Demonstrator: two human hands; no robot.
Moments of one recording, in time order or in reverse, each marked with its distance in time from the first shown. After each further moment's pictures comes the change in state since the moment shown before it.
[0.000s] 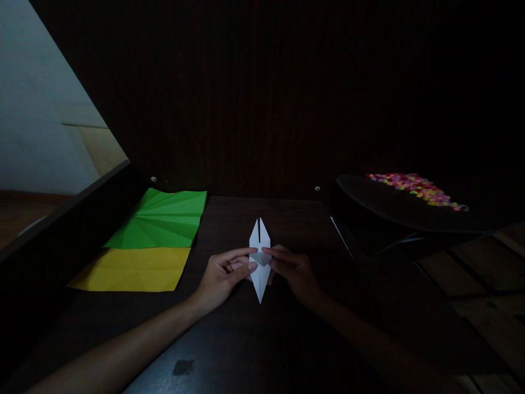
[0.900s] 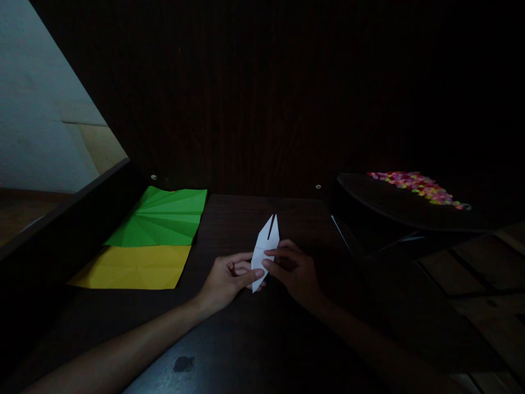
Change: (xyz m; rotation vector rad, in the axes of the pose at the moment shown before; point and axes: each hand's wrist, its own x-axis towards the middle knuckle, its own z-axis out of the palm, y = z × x) left_hand -0.003 -0.002 0.008 -0.045 -0.087 -0.217; right_hand -0.004 -0.001 0.004 -0.382 0.182 -0.209
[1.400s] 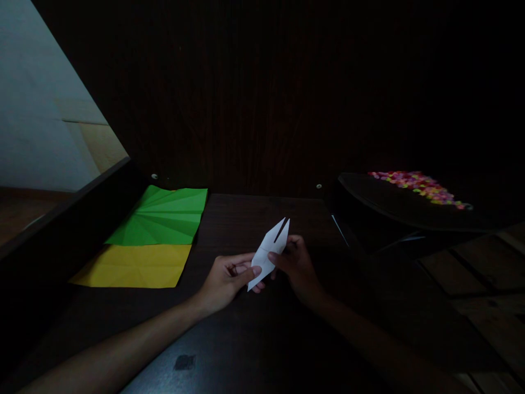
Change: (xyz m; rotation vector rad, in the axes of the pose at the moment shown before) left_hand -0.004 0.002 -0.002 0.037 -0.094 0.102; right_hand 0.007 -0.002 0.007 0.444 0.080 0.354
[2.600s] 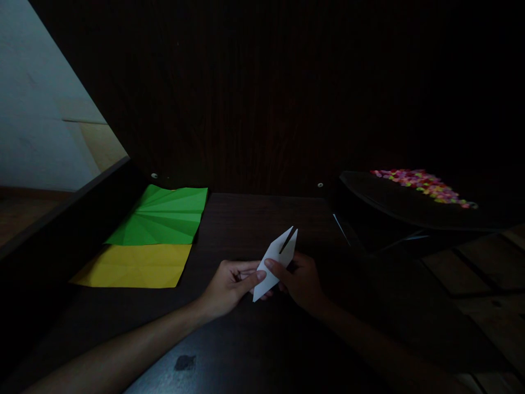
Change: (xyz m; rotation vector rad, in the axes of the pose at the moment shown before) left_hand -0.004 0.002 0.006 0.026 -0.084 -0.075; right_hand -0.015 -0.009 0.002 -0.382 -0.088 -0.007
